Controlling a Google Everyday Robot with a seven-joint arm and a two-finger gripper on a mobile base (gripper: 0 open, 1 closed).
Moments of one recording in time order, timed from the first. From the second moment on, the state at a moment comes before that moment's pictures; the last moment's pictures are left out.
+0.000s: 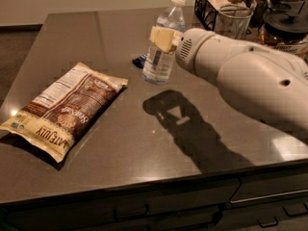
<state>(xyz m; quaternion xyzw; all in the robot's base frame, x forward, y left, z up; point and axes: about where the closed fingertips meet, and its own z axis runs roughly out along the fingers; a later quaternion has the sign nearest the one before) 0.596 -0.056 0.994 -0.76 0.00 -0.58 0.28</state>
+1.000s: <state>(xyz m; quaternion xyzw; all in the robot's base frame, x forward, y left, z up) 0.587 -0.073 0.969 -0.70 -0.05 -0.67 0.23</state>
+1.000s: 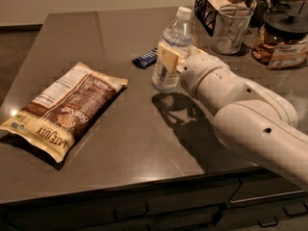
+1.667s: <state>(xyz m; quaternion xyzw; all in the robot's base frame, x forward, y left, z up) 0.581 -0.067 0.961 -0.68 -0.10 -0.69 0.21</state>
